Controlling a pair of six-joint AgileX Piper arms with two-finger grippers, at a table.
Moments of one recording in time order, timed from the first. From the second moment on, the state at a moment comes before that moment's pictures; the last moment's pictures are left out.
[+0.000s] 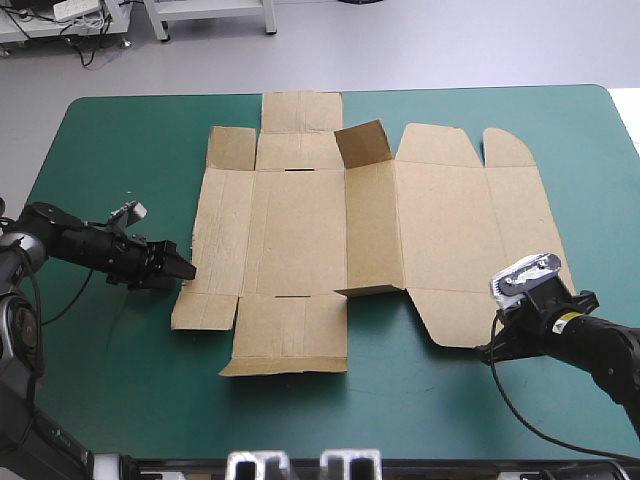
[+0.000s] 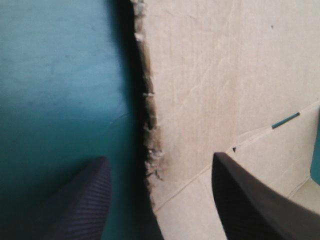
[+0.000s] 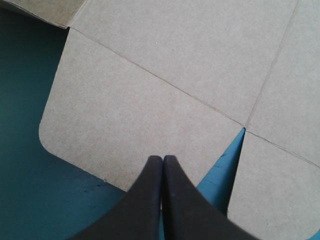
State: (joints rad) left arm 0.33 1.76 -1.07 -0.76 1.20 0.71; right arm 0.12 0.82 -0.64 0.21 0.78 -0.46
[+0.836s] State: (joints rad) left arm 0.19 1.85 -1.04 -1.03 1.18 0.86; right arm 0.12 0.82 -0.64 0.23 0.78 -0.46
